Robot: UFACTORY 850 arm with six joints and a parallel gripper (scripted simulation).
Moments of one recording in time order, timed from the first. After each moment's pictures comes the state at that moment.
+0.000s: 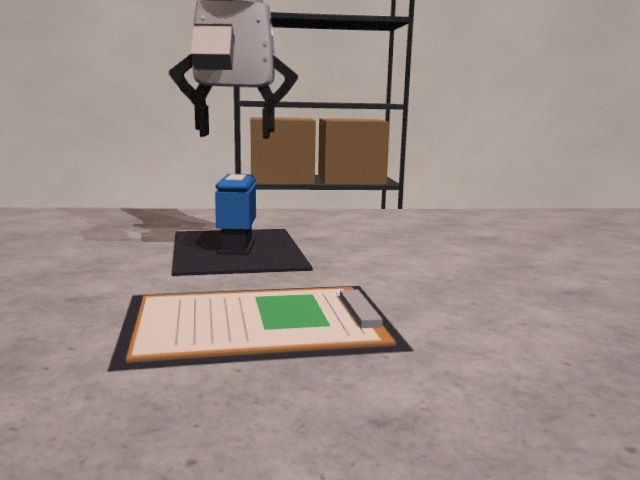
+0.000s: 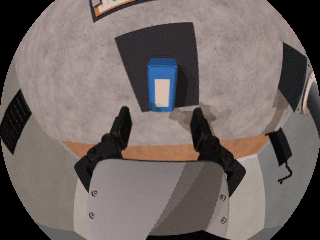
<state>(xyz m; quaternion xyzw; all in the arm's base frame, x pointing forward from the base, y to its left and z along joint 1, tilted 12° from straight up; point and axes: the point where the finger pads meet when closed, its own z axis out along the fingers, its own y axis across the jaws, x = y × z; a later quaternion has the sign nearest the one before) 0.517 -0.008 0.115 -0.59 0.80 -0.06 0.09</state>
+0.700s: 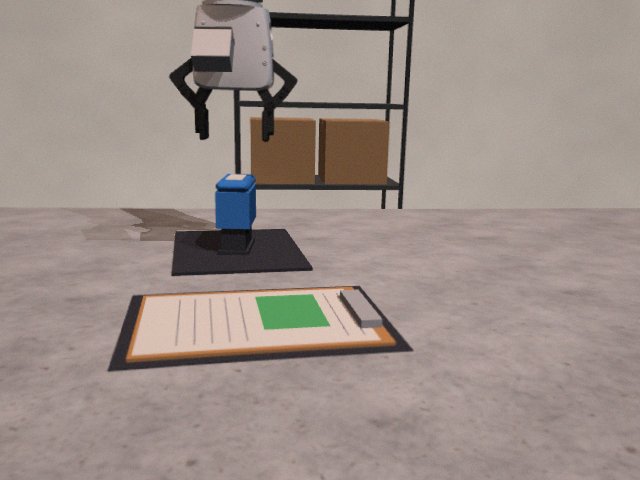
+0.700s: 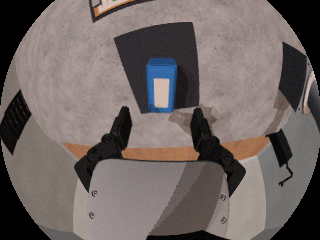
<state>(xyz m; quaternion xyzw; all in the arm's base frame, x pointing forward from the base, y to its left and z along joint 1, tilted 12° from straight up) 0.518 -0.004 0.110 -0.59 0.80 -0.07 0.08</state>
